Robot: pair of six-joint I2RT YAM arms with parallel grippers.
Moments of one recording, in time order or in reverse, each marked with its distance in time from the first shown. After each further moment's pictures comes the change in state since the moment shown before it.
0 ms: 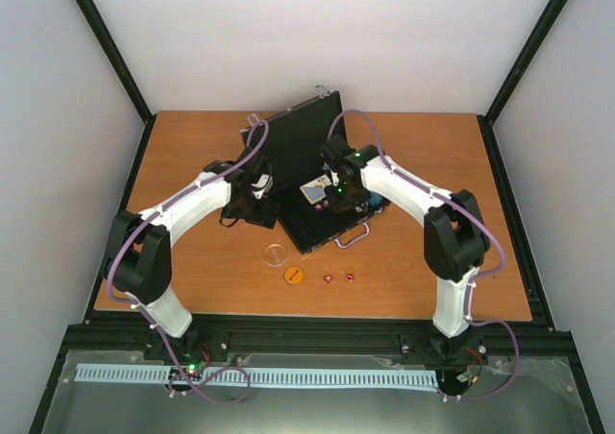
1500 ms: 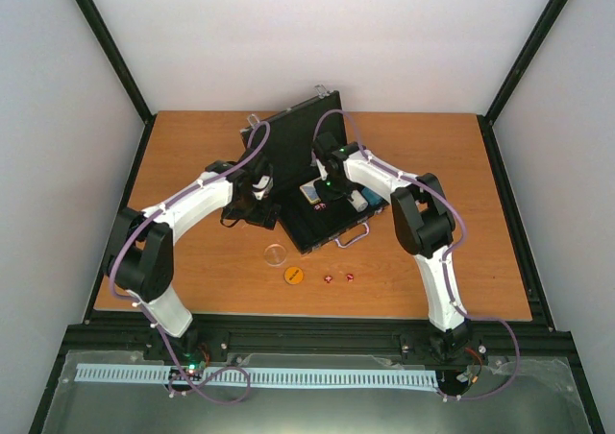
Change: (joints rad) left arm 0.000 0.017 0.000 0.000 0.001 0.000; right arm -0.056 0.341 0.225 0.136 -0.027 -0.138
